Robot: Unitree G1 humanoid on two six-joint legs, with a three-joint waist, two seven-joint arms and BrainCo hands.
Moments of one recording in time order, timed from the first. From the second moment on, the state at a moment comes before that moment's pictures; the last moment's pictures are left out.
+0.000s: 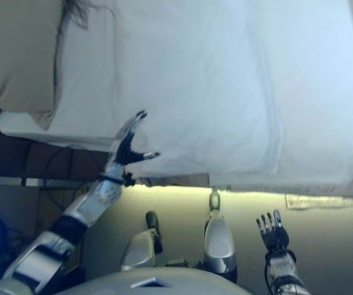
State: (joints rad) left arm -0.48 0.43 -0.50 0.46 0.45 -0.34 0.62; right arm -0.10 -0.30 -0.13 1.04 1.20 -0.07 0.36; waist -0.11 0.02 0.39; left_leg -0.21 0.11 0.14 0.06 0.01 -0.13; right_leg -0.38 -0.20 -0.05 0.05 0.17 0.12
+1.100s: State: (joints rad) left arm -0.70 0.39 -0.59 0.50 0.73 0.00 0.80; right arm -0.14 -0.33 -0.07 0.99 1.44 -0.15 0.40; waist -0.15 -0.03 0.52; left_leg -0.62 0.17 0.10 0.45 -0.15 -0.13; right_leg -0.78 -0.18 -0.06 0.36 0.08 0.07
